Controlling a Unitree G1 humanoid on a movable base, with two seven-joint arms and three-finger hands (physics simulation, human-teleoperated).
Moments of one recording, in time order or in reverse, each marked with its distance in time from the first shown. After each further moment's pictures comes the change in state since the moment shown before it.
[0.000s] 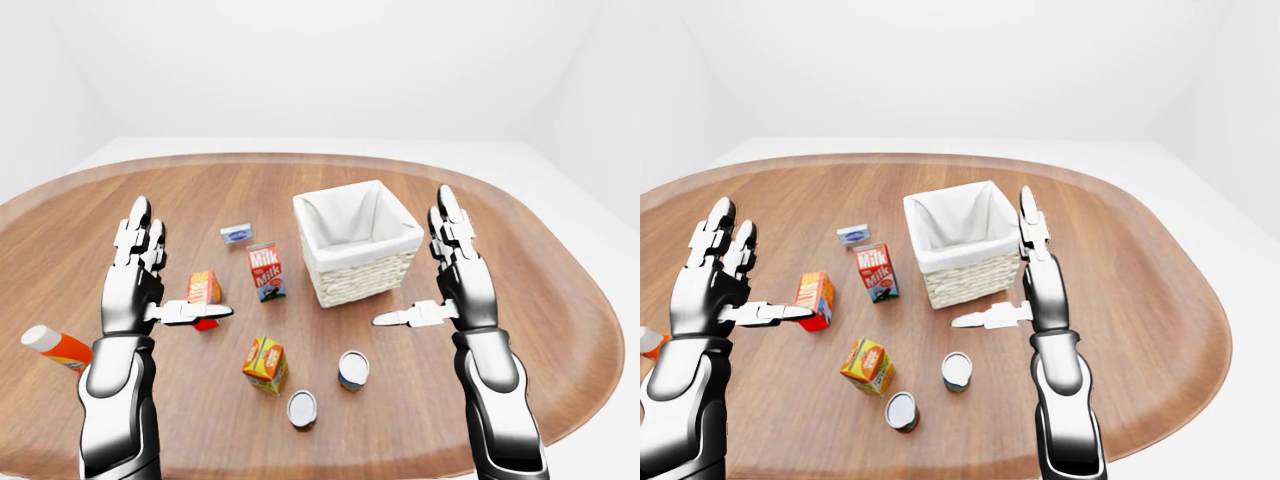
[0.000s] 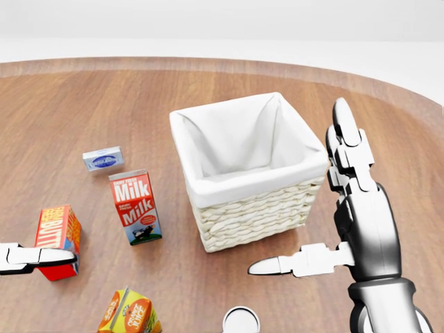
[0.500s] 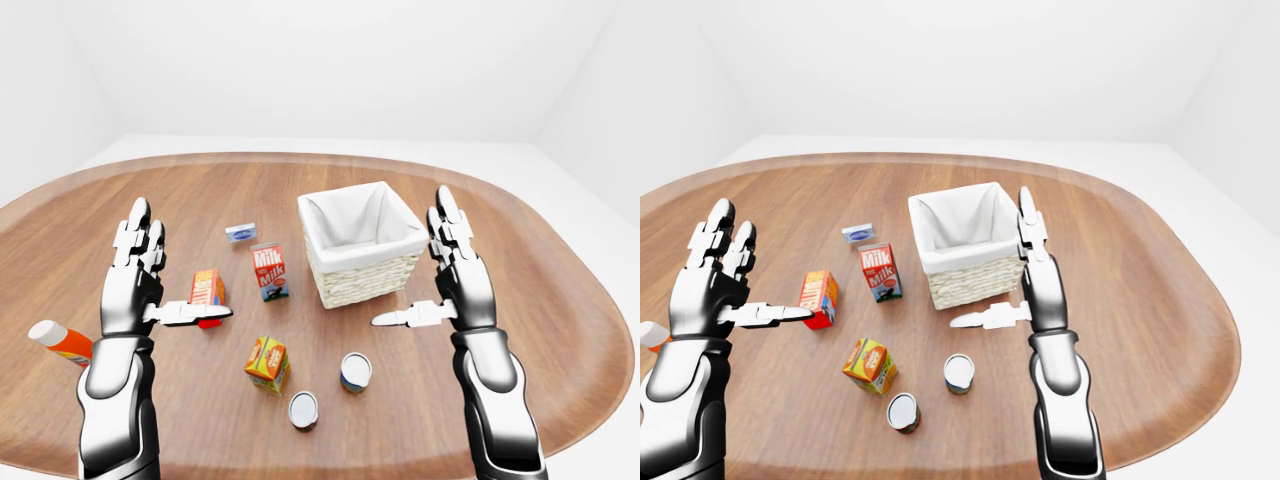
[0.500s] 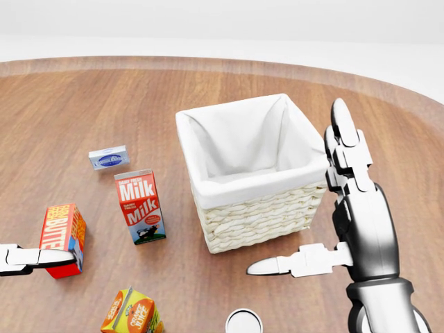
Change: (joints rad) left arm 0.005 0.001 0.002 -0.001 0.000 0.000 0.000; right arm 0.000 0.004 0.005 0.003 -0.002 0.000 -0.002
